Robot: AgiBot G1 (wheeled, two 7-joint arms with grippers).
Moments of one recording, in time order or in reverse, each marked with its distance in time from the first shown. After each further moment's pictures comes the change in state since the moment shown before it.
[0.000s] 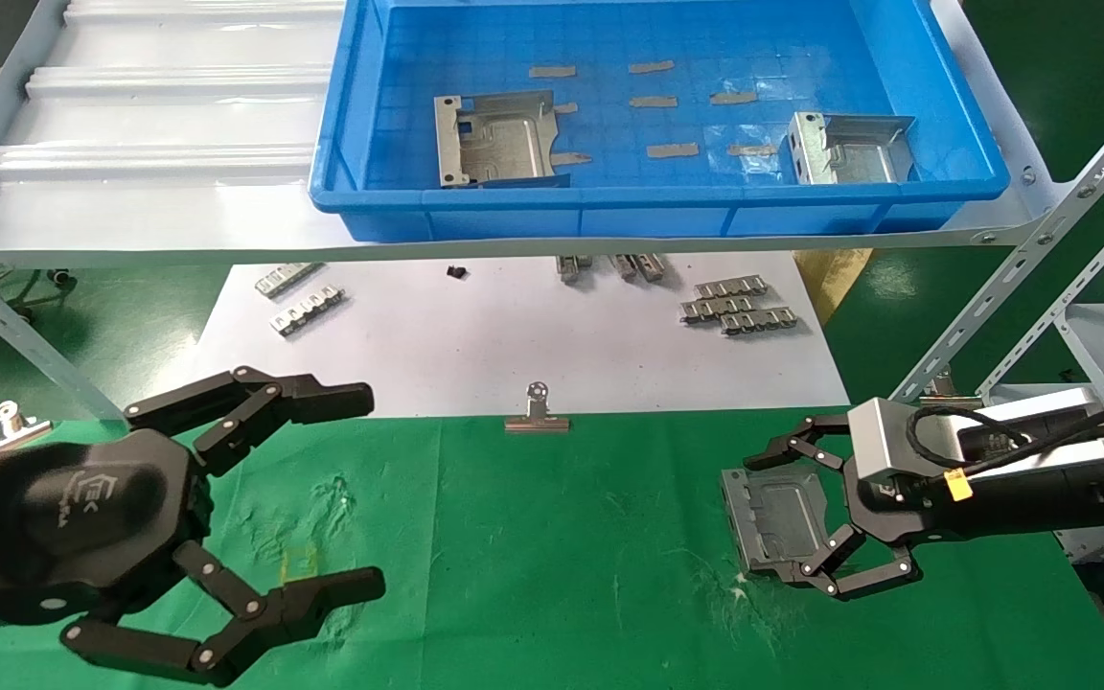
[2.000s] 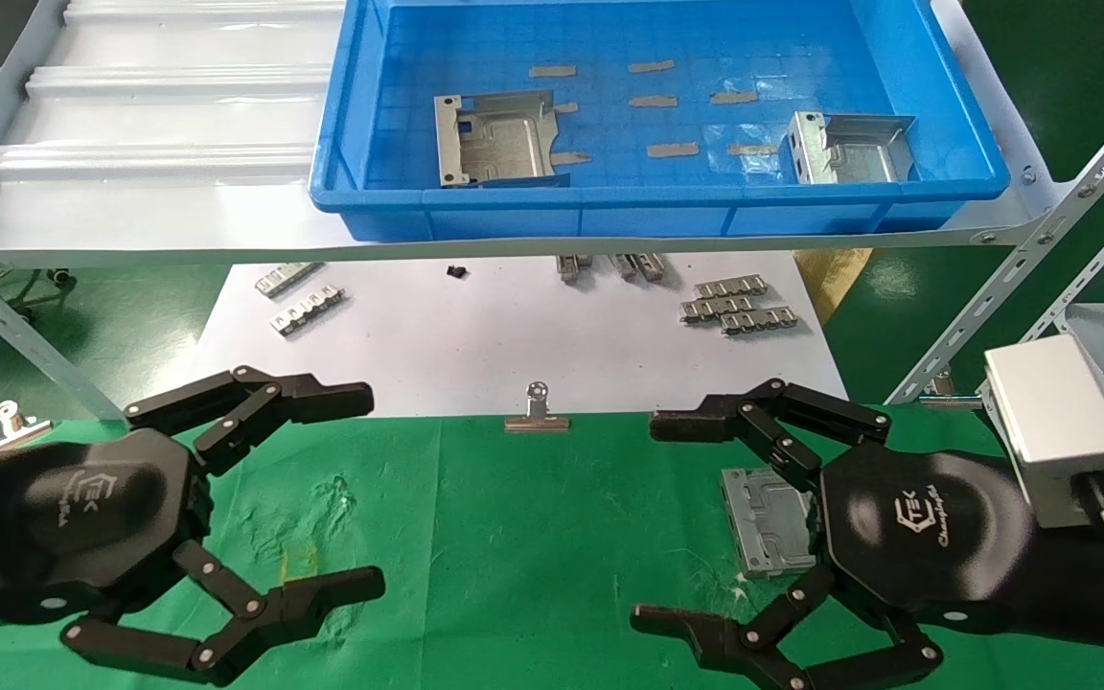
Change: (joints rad) left arm 0.000 0.000 0.000 0.000 0.000 0.000 0.000; right arm -0.630 0.171 0.851 0.763 0.215 0.042 0.535
